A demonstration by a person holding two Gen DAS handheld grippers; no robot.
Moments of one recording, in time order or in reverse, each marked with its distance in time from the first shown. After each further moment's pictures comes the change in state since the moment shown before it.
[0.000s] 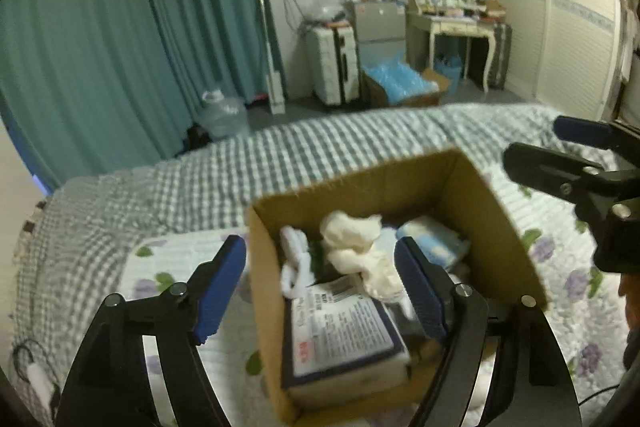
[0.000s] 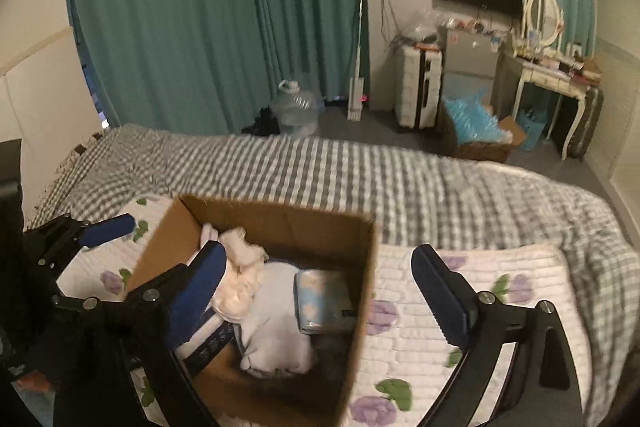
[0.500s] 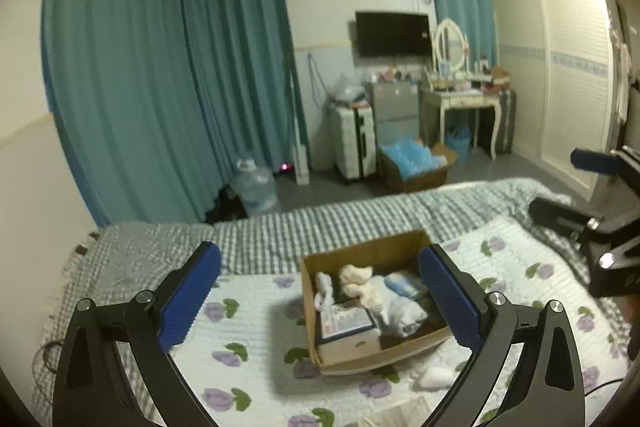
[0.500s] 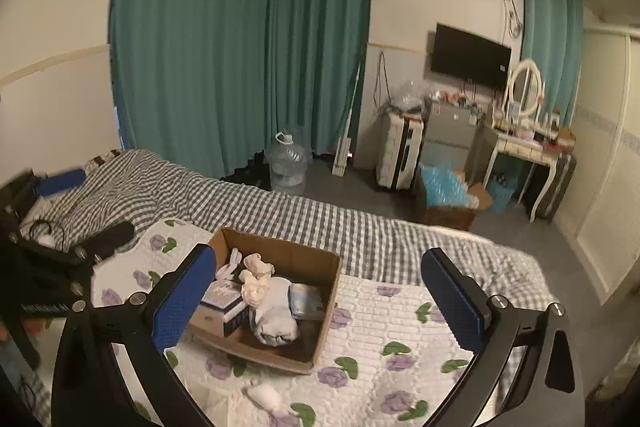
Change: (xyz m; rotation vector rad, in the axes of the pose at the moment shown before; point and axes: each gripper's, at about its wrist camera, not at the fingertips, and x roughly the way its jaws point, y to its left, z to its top) left arm -0.177 0.001 0.005 -0.042 -0.259 0.069; right arm -0.189 0.034 0.012 -0.132 -0.186 -0.079
